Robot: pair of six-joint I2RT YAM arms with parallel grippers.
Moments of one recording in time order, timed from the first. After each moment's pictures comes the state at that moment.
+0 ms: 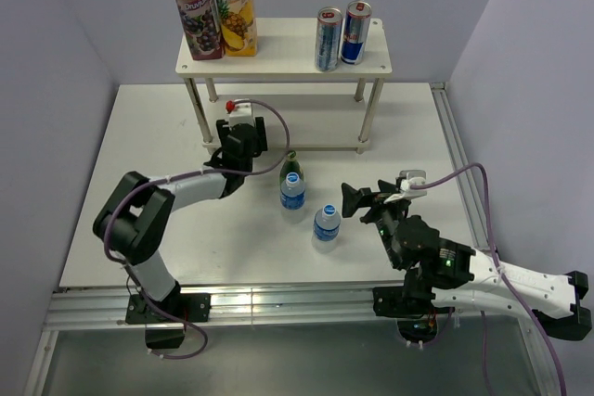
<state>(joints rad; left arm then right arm) -0.60 1.68 0.93 0.45 -0.61 -0.25 1.23 0.49 0.52 -0.08 1.02 0.31</state>
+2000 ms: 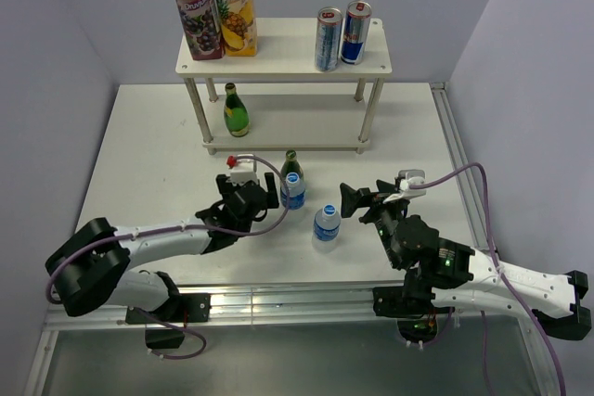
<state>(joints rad) -0.91 1.31 0.58 0.22 -0.73 -0.56 1.23 0.50 0.52 -0.07 1.01 0.32</state>
